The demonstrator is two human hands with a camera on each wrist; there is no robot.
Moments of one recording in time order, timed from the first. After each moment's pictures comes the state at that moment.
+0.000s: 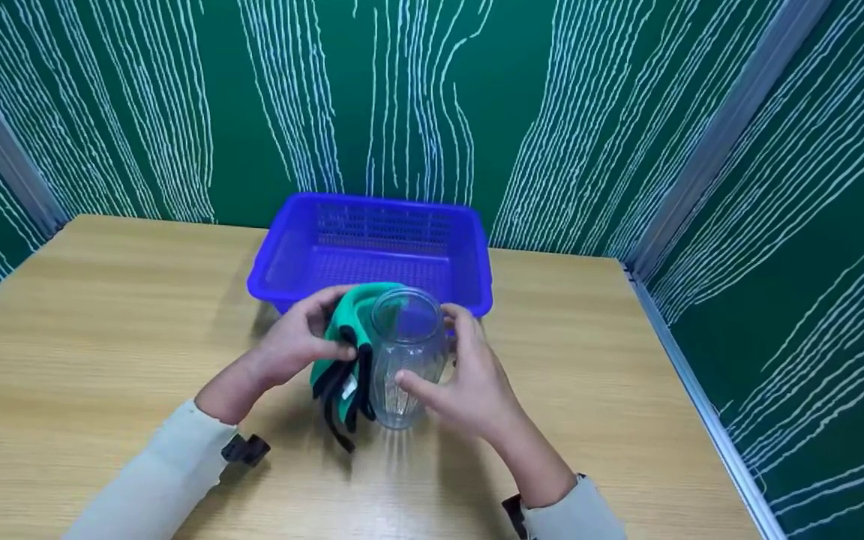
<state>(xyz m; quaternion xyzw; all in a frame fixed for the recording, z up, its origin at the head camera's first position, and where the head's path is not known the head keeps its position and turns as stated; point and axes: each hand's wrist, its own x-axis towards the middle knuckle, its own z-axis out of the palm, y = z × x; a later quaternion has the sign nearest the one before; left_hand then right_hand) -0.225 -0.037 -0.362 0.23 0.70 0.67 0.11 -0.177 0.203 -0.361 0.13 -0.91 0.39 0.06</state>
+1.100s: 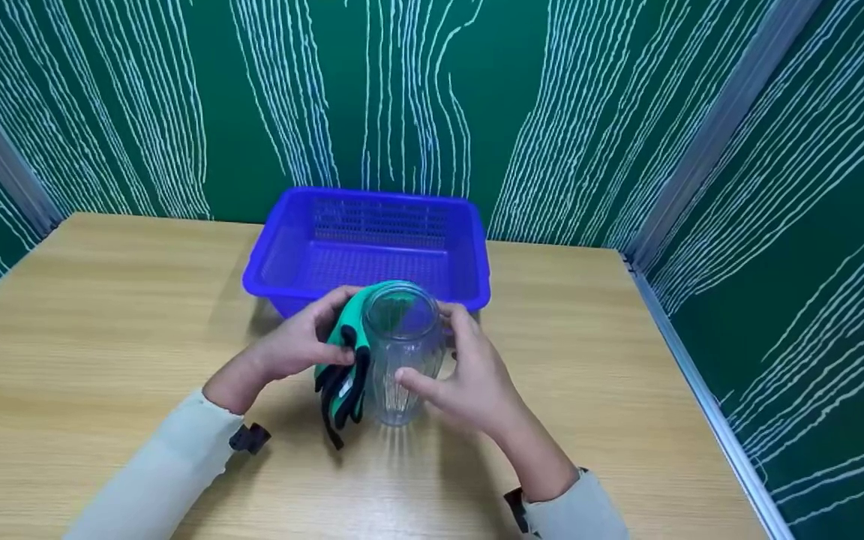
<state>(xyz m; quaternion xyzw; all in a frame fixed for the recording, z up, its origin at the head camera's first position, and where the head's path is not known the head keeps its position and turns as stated) -0.232 -0.034 -0.367 0.32 0.70 0.62 0.15 -0.162 0.192 -0.337 0.16 -0.90 0.40 0.06</state>
